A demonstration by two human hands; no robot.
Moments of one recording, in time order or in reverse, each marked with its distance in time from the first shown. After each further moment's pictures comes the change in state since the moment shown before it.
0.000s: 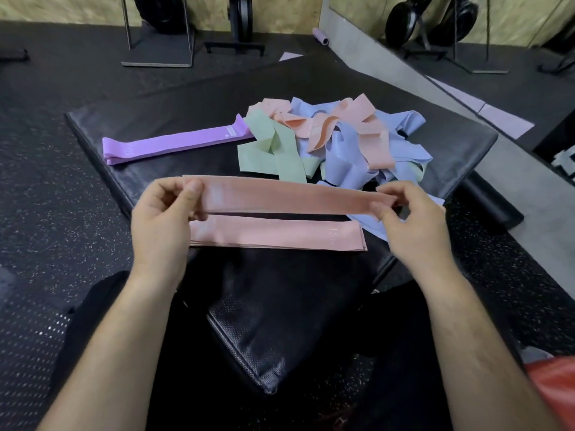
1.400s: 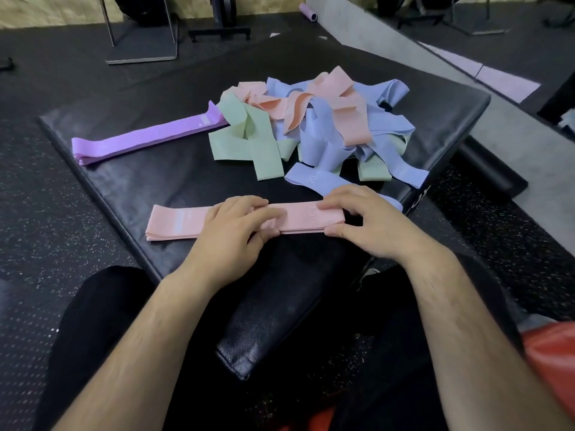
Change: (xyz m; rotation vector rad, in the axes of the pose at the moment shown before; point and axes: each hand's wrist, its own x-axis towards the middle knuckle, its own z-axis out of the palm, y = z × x) left_hand -0.036 -0.043 0.058 1.129 -0.710 0.497; right_hand 0.001 0.037 0.006 -0.014 -0.565 -0.160
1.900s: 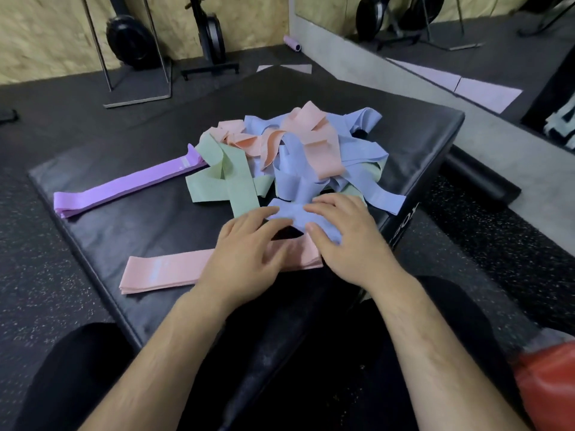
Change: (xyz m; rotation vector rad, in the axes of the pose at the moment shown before) left_hand 0.049 0.048 0.003 0.017 -0.005 0.037; right_hand 0.012 0.003 0.004 -0.120 0.435 -0.095
